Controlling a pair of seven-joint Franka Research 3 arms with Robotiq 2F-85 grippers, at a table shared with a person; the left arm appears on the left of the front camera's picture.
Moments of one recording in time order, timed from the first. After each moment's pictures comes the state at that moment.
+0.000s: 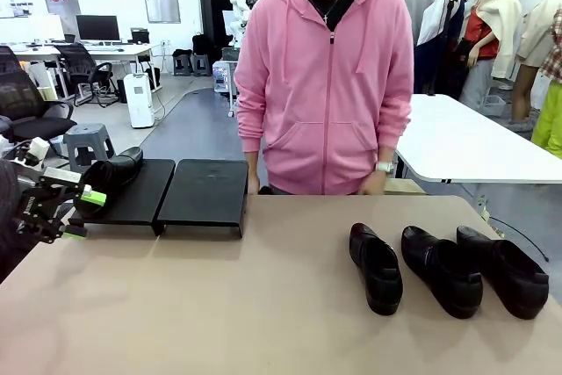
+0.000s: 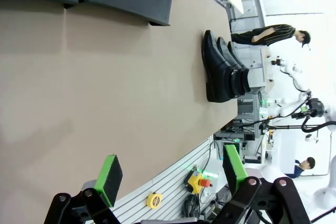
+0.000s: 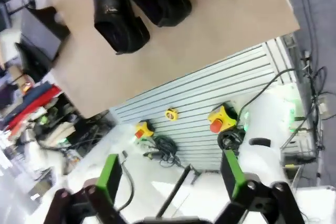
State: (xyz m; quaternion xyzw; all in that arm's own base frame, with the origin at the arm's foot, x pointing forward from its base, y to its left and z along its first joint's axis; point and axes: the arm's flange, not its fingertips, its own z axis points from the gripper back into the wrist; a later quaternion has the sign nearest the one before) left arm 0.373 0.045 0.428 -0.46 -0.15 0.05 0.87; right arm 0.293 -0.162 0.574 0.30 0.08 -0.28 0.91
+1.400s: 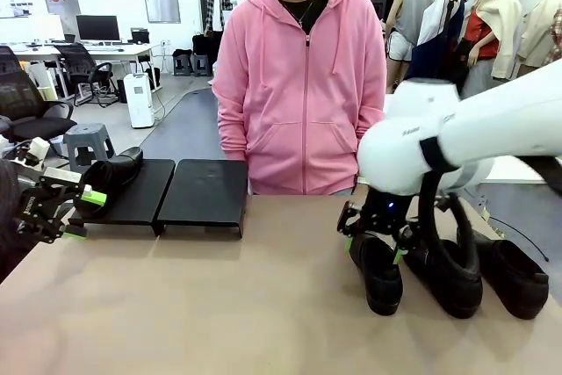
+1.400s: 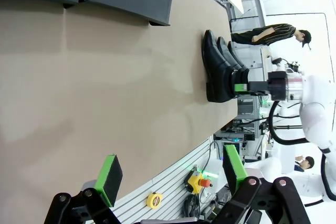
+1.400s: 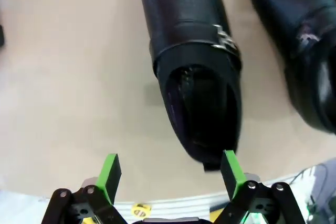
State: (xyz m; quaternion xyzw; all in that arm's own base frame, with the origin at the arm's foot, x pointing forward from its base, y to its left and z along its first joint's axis) left arm 0.373 0.045 0.428 -0.46 -0.15 0.05 0.87; right arm 0.430 0.199 0.394 0.05 -0.01 -0.13 0.99
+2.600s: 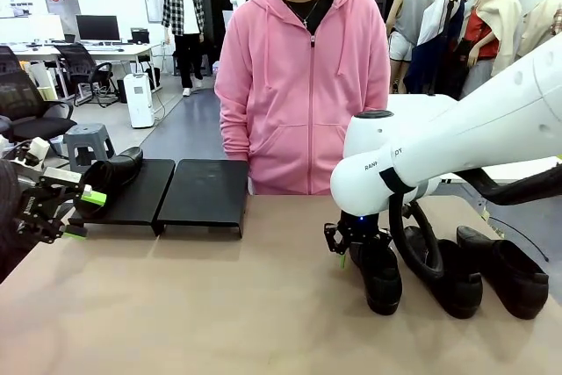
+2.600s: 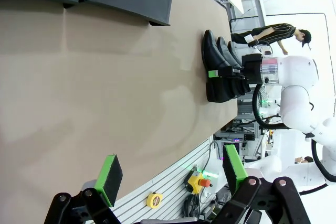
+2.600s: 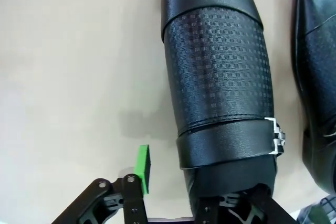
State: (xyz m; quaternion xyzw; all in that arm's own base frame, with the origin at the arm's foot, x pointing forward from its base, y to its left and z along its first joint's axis) left arm 0.373 0.045 0.428 -0.46 -0.15 0.05 0.87; right arm 0.488 0.227 0.333 0.00 -0.02 -0.10 0.99
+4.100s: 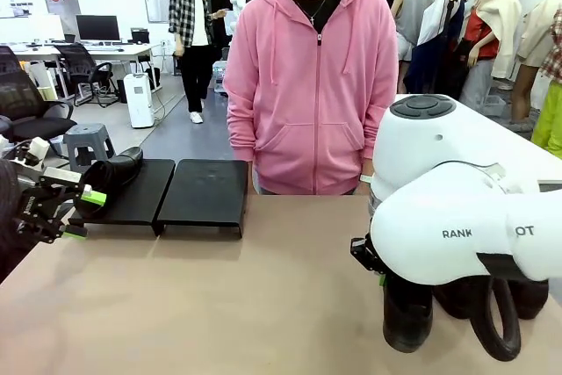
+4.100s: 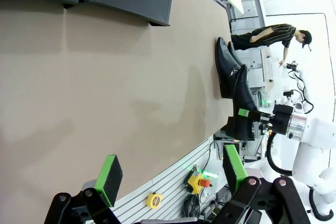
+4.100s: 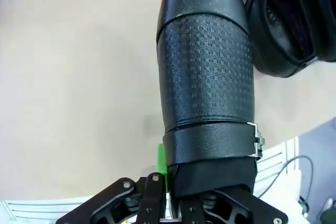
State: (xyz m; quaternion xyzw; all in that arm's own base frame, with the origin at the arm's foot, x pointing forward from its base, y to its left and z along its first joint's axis) left arm 0.373 0.045 0.428 -0.46 -0.15 0.05 0.87; right arm 0.318 0.220 0.412 -0.03 -0.12 -0.14 0.98
